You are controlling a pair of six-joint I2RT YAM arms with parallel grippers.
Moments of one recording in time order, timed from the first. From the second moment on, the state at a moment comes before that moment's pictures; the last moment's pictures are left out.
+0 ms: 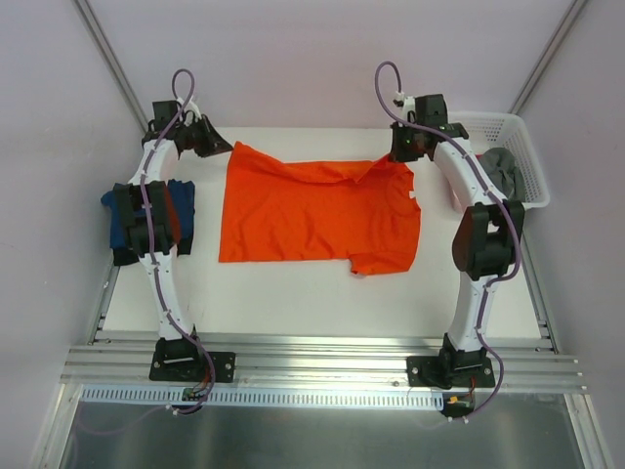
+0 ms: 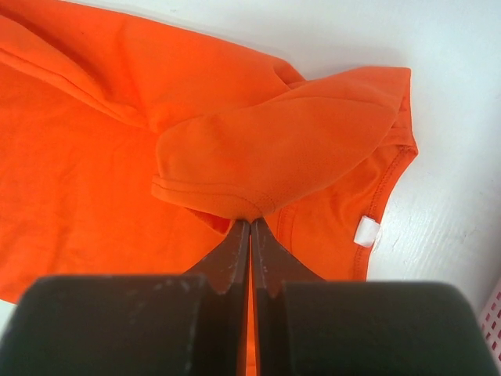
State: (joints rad) left arm 0.15 2.29 2.02 -0.39 0.74 -0.38; right arm 0.19 2.05 1.93 -0.67 -0.22 0.00
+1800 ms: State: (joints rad) left arm 0.22 2.13 1.71 -0.49 0.77 -0.27; right arm 0.15 1.93 1.62 -0.72 -0.28 -0.07
